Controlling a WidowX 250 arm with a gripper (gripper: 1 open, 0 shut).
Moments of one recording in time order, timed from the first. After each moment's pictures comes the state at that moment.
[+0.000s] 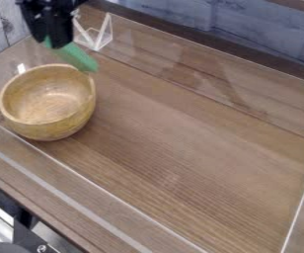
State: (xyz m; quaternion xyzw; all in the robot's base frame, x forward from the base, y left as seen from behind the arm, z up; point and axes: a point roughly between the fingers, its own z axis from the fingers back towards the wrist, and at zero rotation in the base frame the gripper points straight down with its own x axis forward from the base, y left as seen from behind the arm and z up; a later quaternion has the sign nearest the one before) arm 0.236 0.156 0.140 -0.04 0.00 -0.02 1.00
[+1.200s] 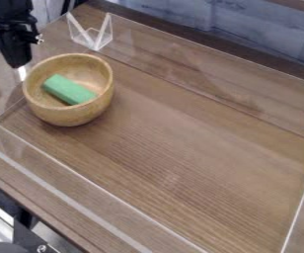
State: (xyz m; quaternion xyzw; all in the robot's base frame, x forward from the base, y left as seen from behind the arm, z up) arm 0.223 0.203 0.101 -0.05 0.03 0.05 1.00
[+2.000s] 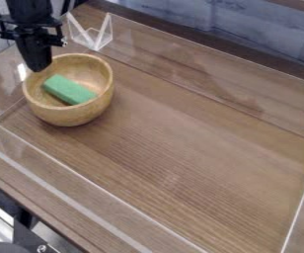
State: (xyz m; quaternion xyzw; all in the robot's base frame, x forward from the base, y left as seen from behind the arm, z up) arm 0.235 0.184 0.094 -0.05 0.03 0.09 0.99
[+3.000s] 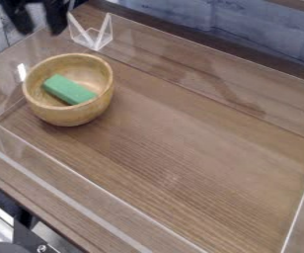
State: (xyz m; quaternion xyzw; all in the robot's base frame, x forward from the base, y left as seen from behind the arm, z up) arm 0.257 0.161 0.159 -0.08 -0.01 0.13 0.99
